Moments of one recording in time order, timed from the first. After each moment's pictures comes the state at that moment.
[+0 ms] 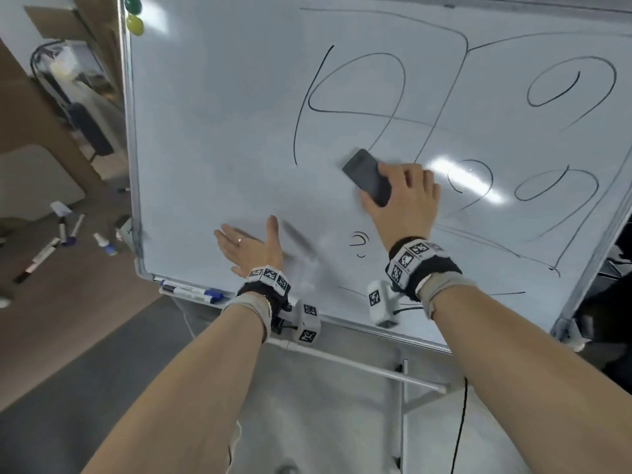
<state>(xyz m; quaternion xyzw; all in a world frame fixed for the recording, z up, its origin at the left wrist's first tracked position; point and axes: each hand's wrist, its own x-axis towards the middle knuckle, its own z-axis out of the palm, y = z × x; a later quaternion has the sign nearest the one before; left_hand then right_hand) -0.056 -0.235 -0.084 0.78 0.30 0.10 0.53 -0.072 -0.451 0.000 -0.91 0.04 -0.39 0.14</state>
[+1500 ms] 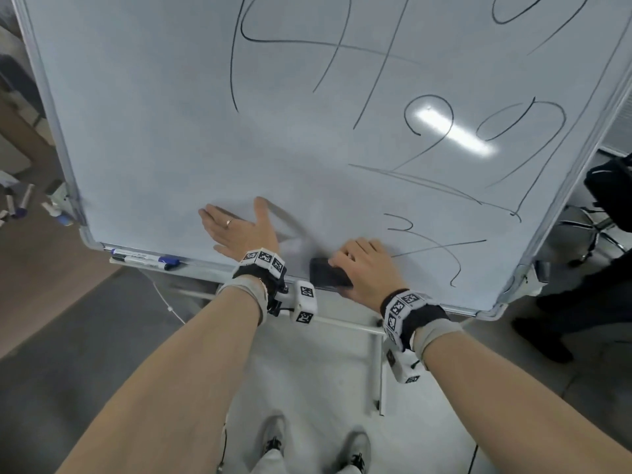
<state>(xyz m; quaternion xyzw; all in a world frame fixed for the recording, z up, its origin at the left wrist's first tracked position) -0.095 -0.306 -0.127 0.81 0.31 0.15 0.48 -0.197 -0.505 -0.136 -0.97 -0.22 -0.11 0.03</state>
